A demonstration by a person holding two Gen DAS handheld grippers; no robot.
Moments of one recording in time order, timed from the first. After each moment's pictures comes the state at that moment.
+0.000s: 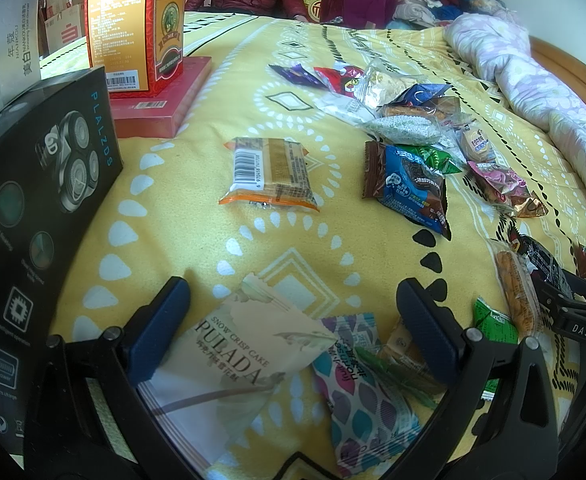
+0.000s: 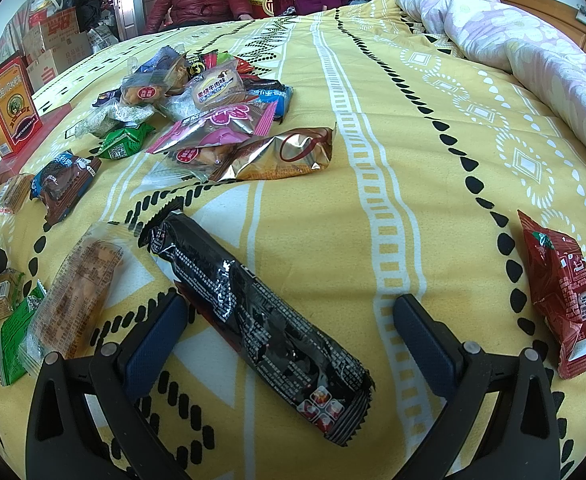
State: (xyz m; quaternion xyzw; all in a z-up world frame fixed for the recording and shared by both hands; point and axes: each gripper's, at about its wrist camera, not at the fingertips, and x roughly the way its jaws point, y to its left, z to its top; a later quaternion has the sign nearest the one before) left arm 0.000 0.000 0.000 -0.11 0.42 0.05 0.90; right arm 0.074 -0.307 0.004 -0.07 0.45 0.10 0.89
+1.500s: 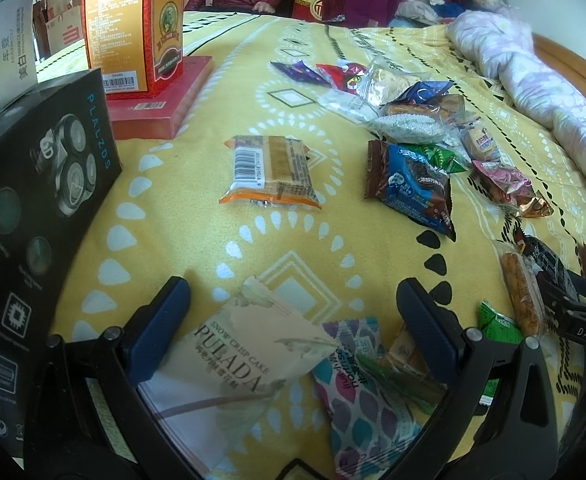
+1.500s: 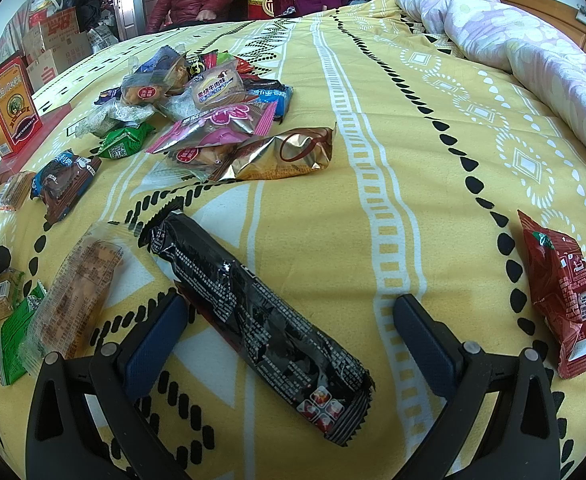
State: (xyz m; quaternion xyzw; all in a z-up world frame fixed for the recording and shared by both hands) left arm 0.003 0.001 -0.001 -0.11 0.42 0.06 0.90; right arm 0.074 -0.307 0.004 -0.07 0.45 0.10 0.89
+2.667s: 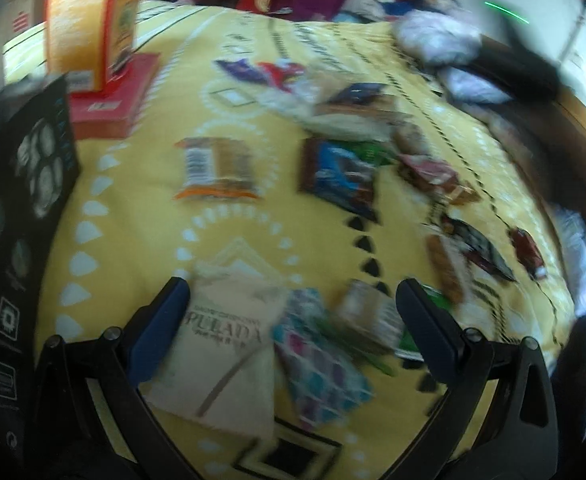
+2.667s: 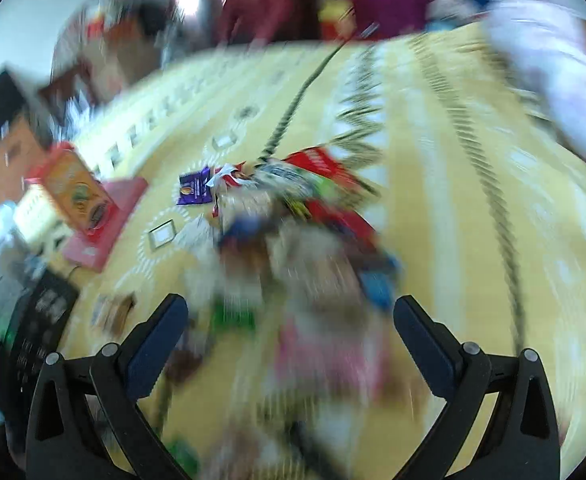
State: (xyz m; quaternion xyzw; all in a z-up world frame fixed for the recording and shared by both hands) left arm -0.012 0.000 0.024 -0.14 0.42 -0.08 0.89; right arm 0.227 -0.208 0.113 -0.07 0.47 0.25 0.84
